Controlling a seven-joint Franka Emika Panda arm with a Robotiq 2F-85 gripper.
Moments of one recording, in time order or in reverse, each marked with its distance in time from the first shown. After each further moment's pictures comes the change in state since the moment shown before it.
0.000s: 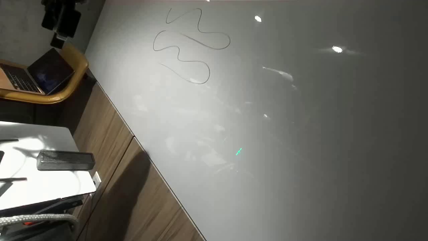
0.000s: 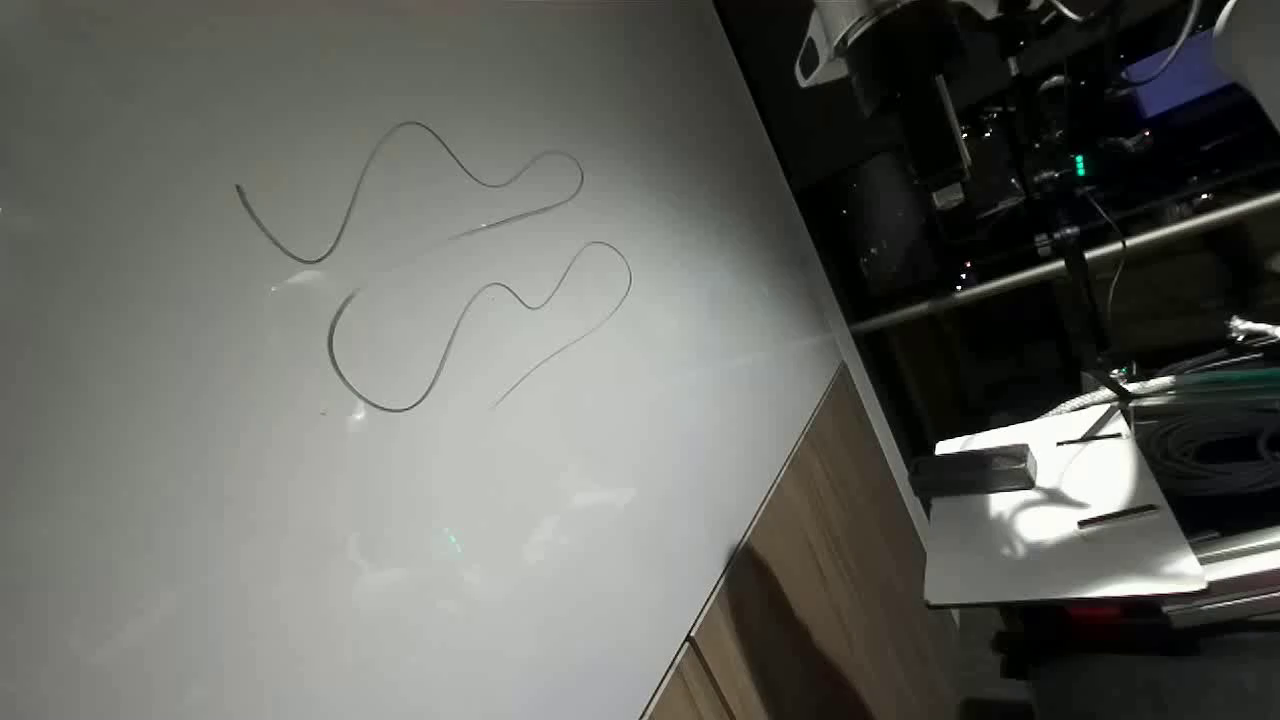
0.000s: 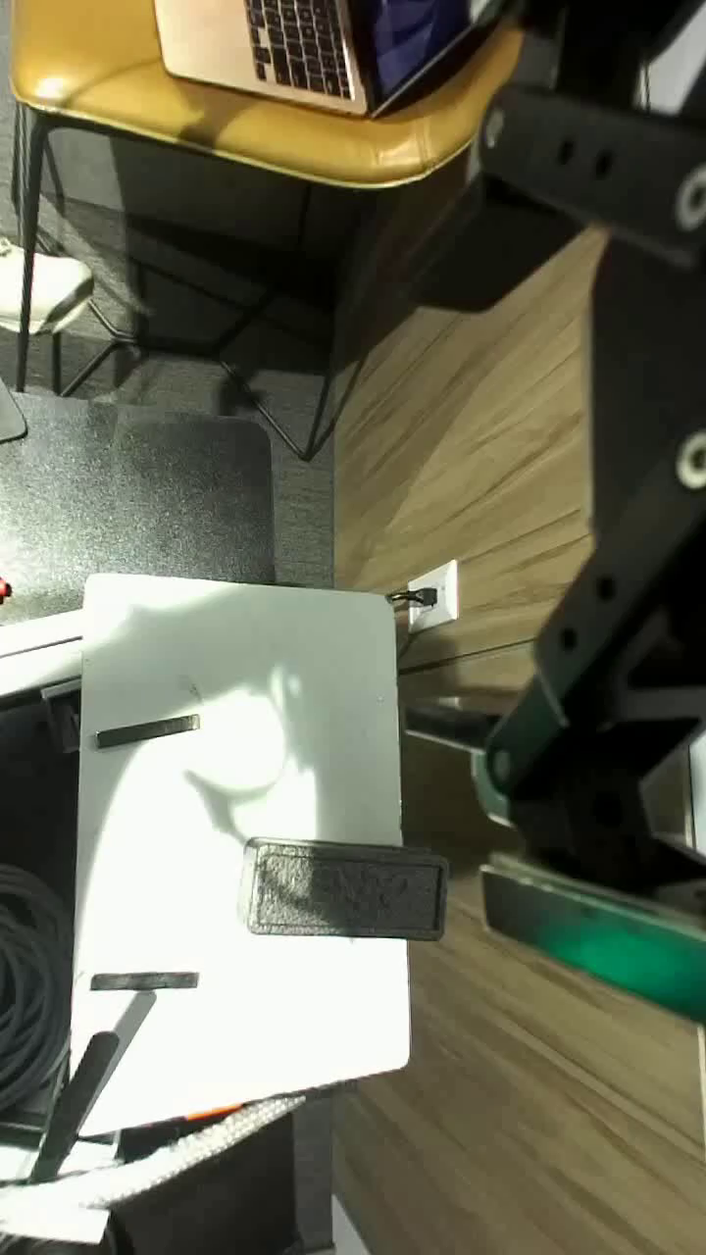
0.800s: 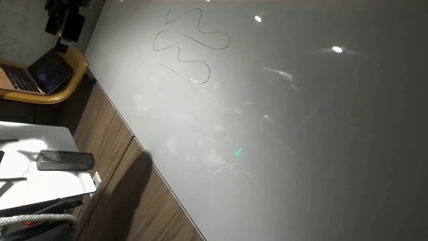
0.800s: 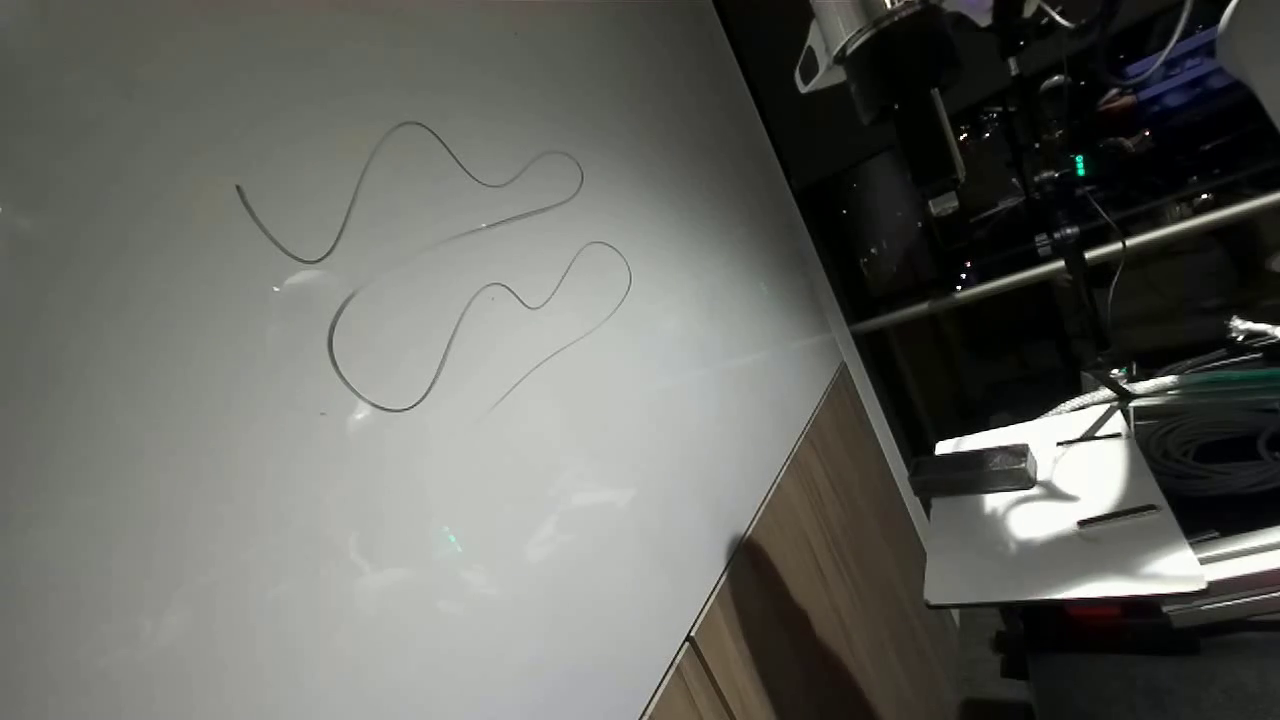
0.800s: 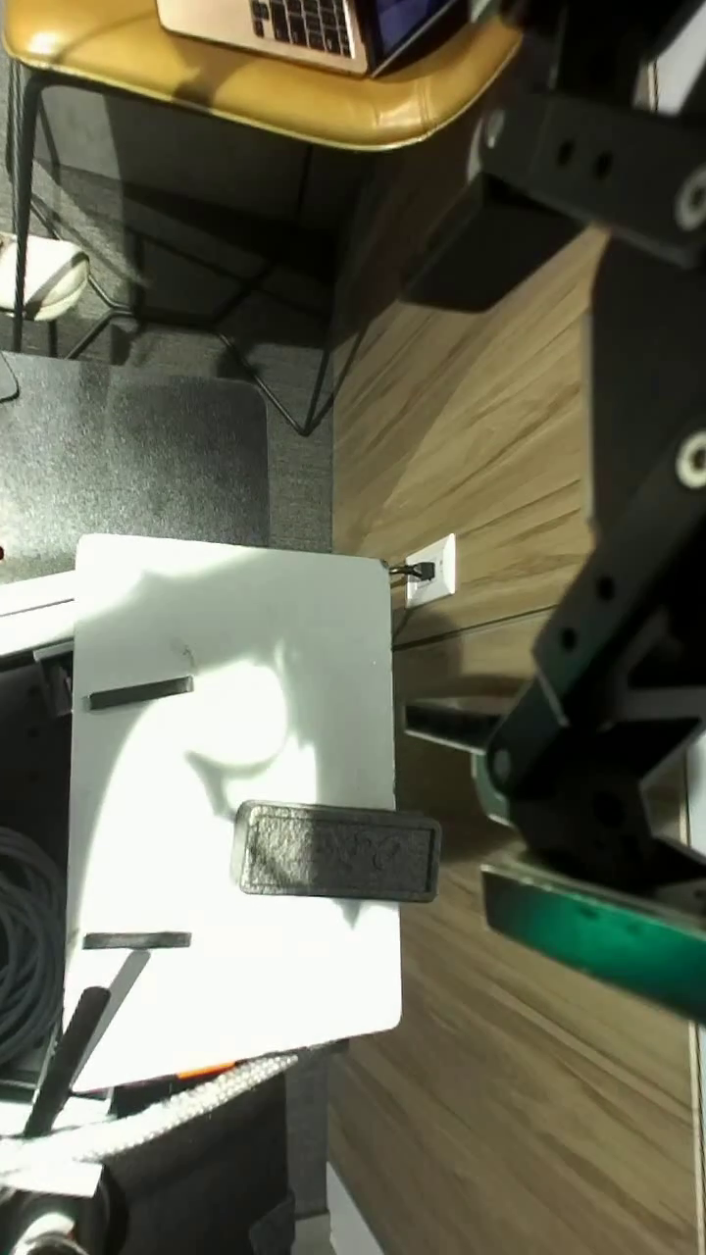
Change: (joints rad) arm -0.034 0.007 -0.004 -0.004 -0.030 0.003 -0.026
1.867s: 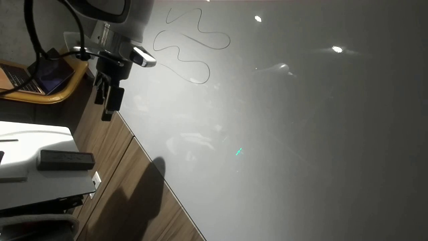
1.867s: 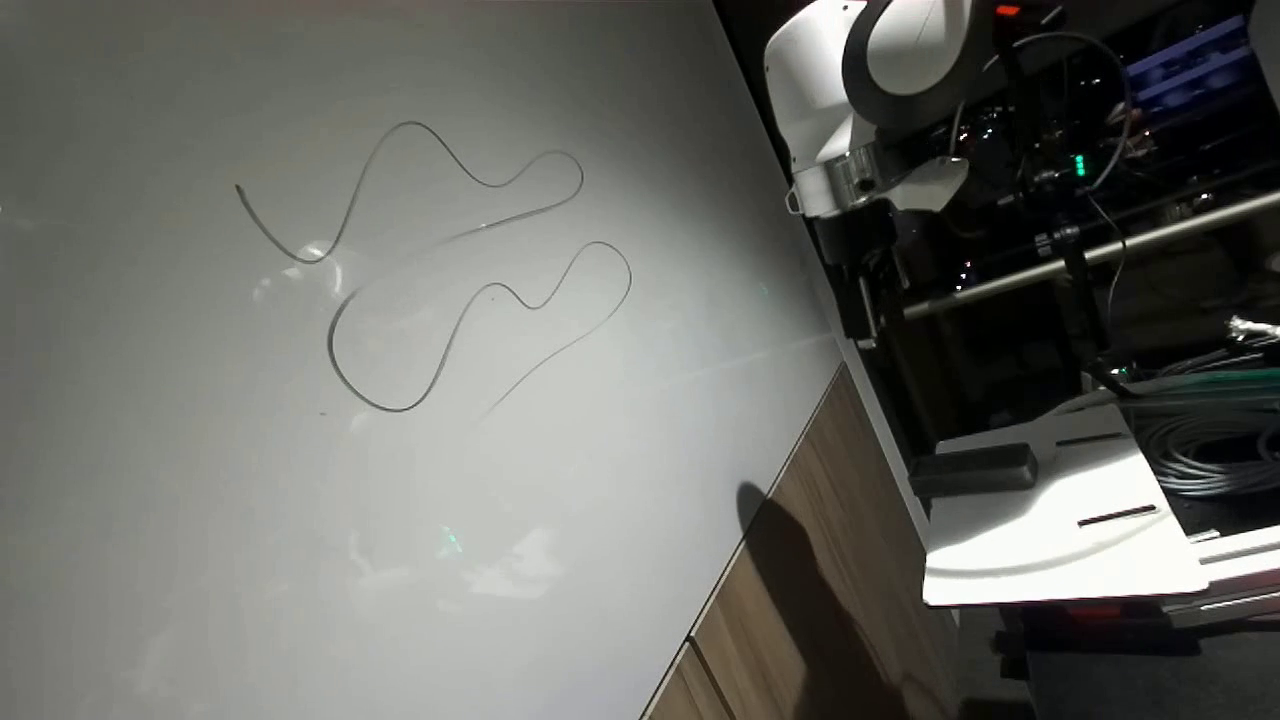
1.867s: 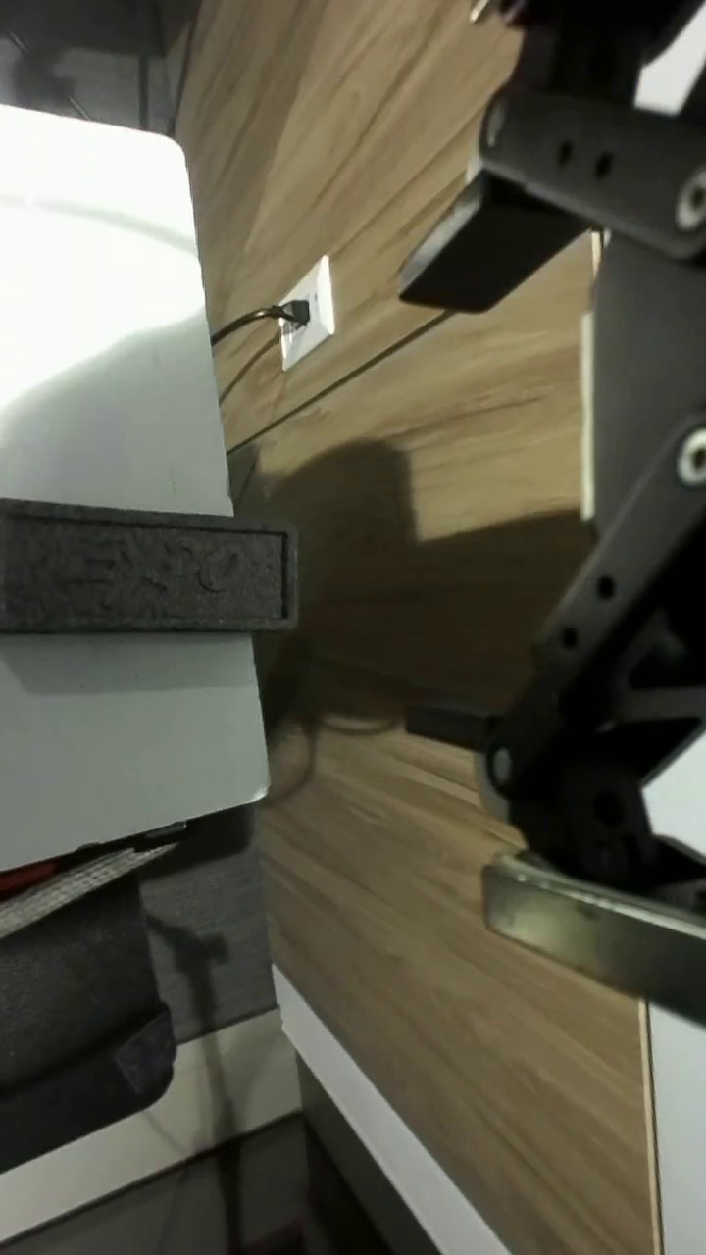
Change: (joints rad) arm -0.224 0.440 -0.038 -0.036 -0.259 0.548 0.060
